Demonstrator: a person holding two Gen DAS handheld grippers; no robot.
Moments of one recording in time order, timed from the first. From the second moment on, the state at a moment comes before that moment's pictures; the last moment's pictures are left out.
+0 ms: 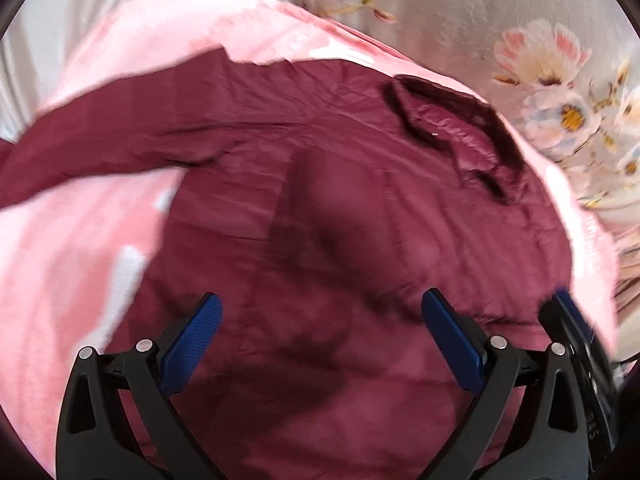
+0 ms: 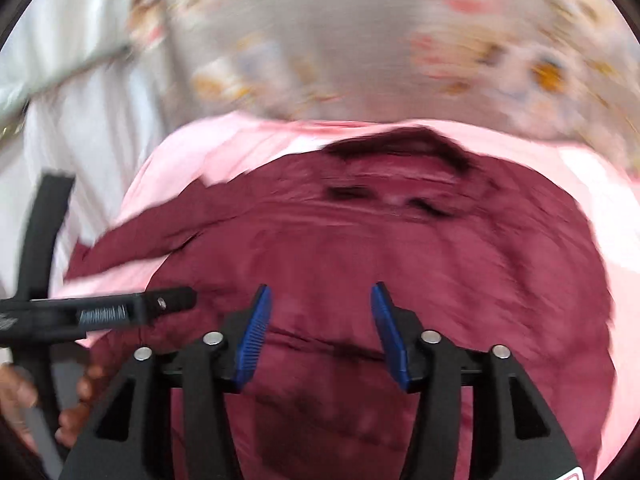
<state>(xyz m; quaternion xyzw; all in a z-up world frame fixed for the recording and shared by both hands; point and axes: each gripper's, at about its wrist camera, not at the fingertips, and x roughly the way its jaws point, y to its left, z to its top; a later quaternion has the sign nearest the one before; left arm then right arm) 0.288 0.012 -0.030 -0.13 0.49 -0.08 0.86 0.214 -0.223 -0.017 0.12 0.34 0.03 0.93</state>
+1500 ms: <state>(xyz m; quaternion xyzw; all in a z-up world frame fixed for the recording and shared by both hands) 0.319 -0.006 -0.012 -0.05 0.43 -0.04 0.90 0.232 -0.280 -0.034 0.14 0.36 -0.12 0.92</state>
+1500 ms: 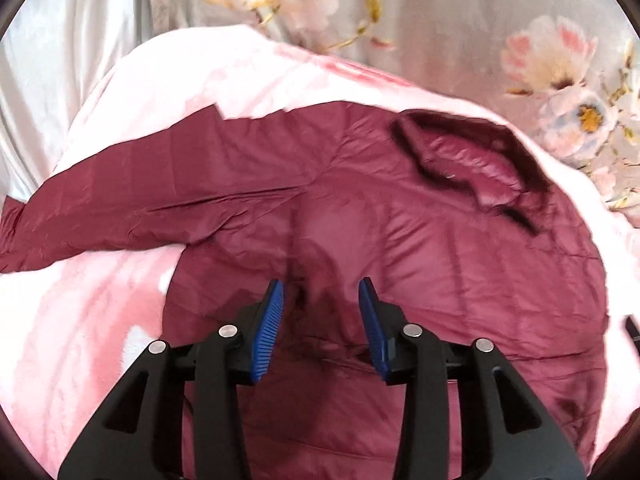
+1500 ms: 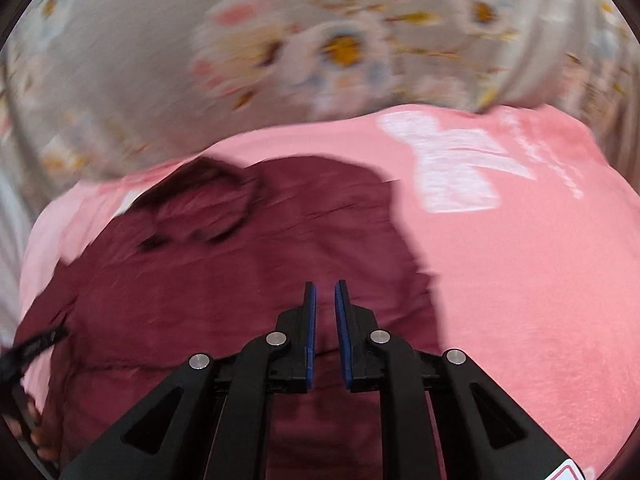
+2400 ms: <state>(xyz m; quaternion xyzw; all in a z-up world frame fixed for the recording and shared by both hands) 0.299 0.009 -0.051 -0.10 0.43 -0.07 0.89 0.257 -0.230 -0.101 0.09 0.41 -0.08 0.90</state>
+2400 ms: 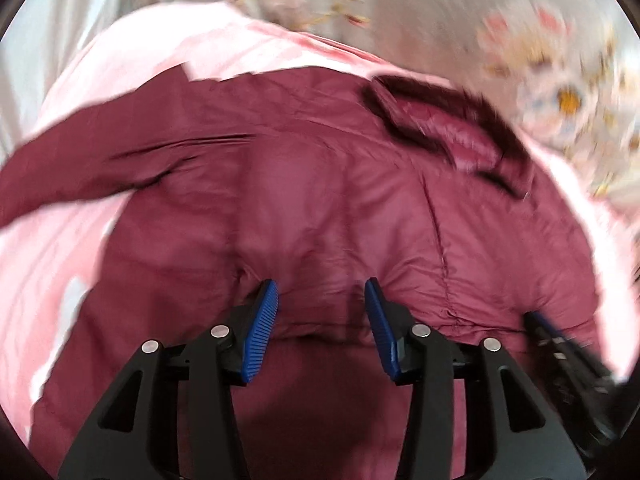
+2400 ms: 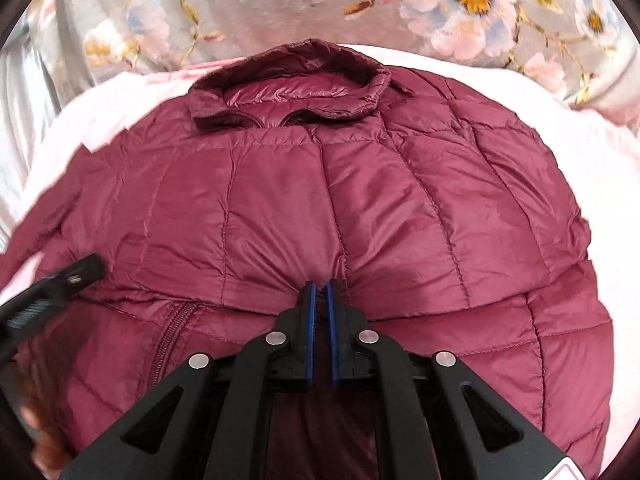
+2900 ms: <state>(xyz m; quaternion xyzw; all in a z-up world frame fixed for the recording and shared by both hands) 0.293 0.354 -0.068 -0.39 0.39 0.24 0.80 0.215 -0.211 -0.103 0.09 0.41 -0.06 0.90</state>
